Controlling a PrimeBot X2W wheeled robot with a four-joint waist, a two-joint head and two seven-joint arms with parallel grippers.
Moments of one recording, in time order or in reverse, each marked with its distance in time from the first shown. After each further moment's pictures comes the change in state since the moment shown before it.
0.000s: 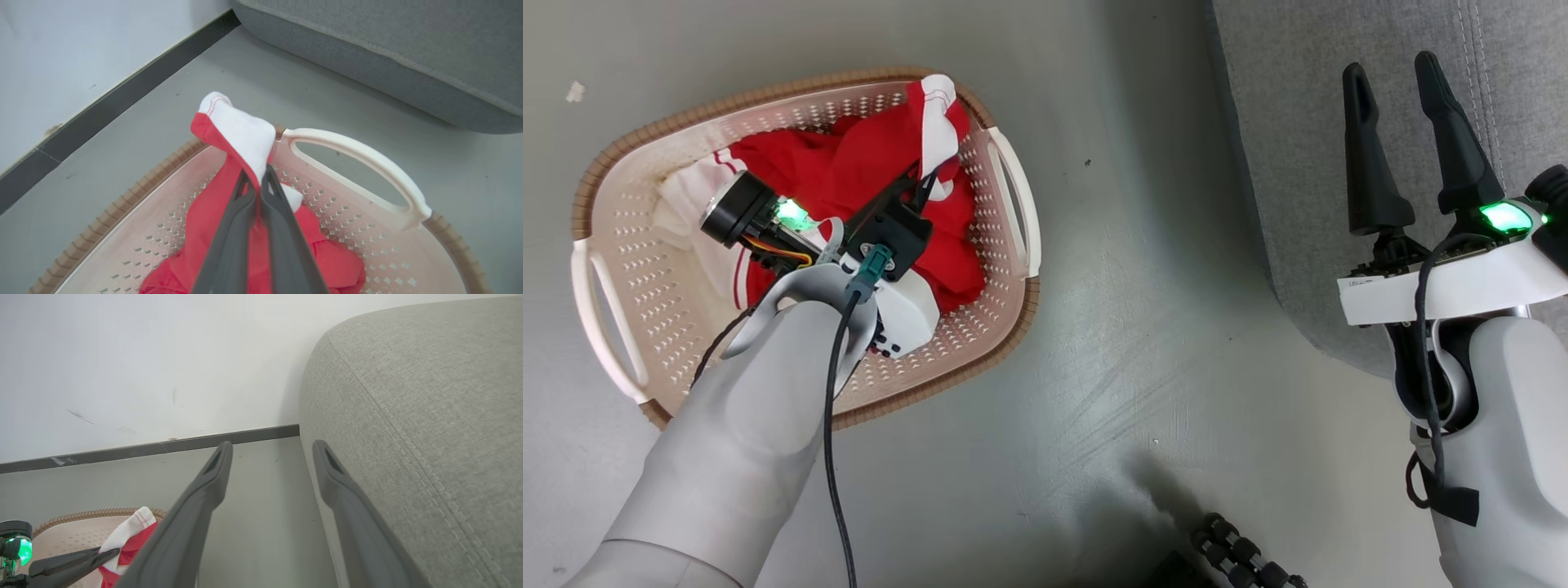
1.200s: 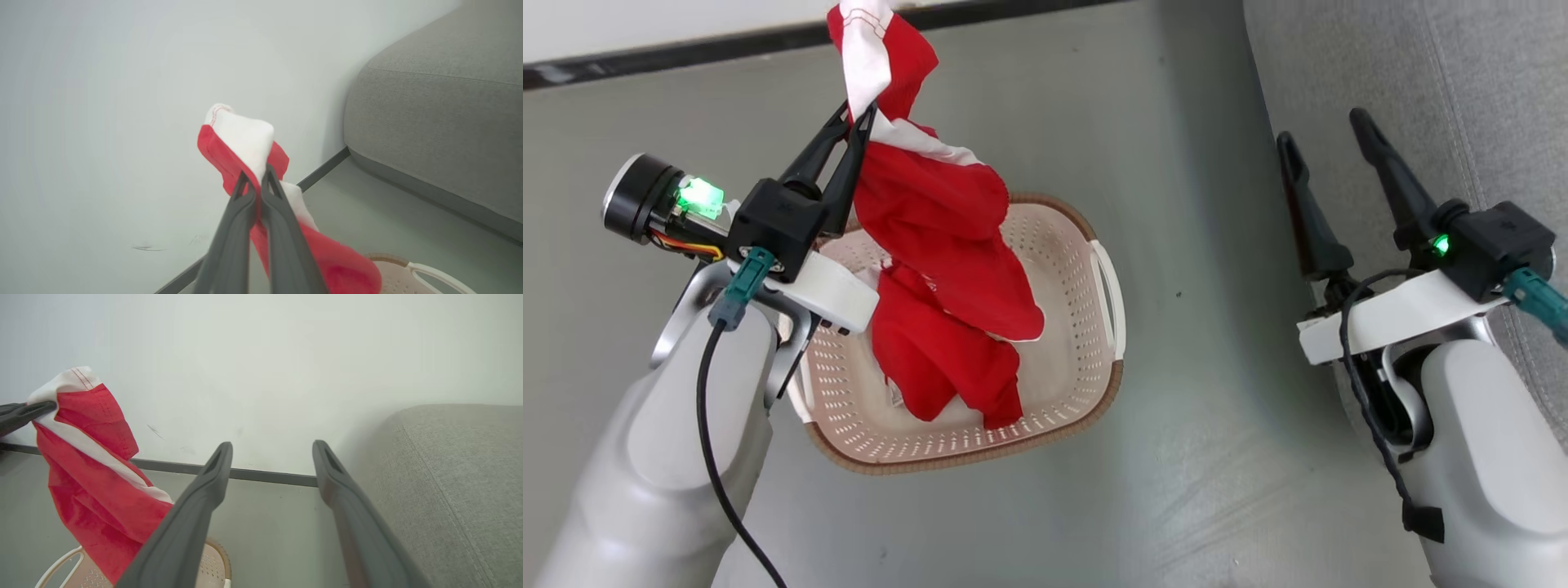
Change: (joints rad) left arm 0.122 0.114 0.138 -0.364 -0.131 0.008 -0.037; right arm 0.010 -0.026 0.071 0.104 -0.168 0.000 0.000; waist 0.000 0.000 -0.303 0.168
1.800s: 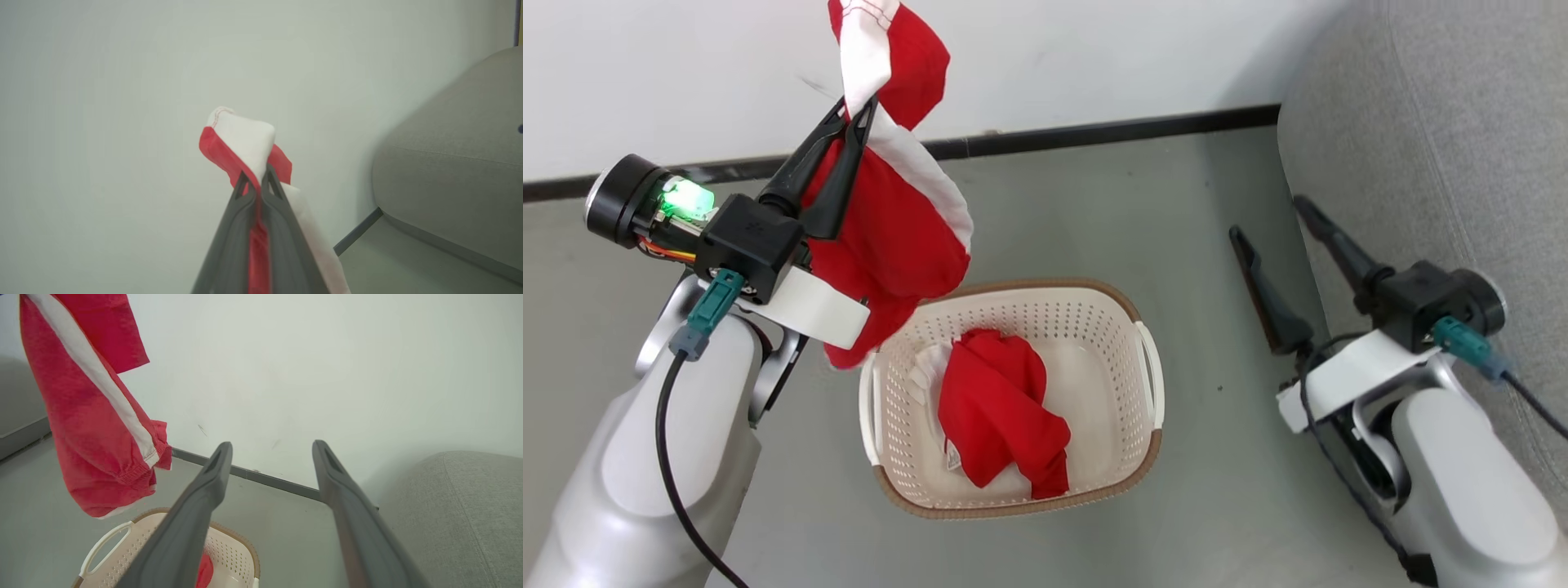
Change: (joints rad) left arm 0.062 0.028 0.026 -0.154 -0.047 -0.026 -0.002; right arm 0.046 -0.079 0.144 0.077 -0.005 0.000 0.000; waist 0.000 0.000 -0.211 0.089
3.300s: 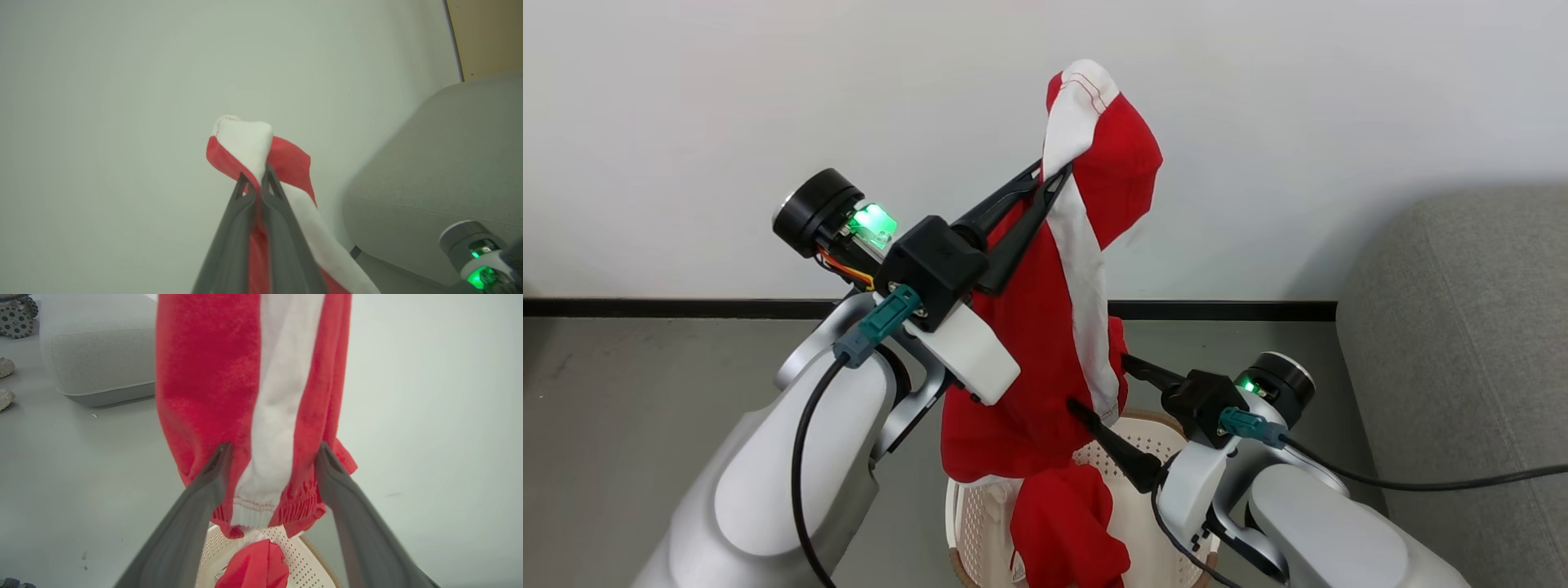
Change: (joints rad) left arm 0.003 -0.090 -0.182 -0.162 -0.090 -0.063 0.229; right arm -0.083 0.016 0.528 0.228 0.120 0.000 0.000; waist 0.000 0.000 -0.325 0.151
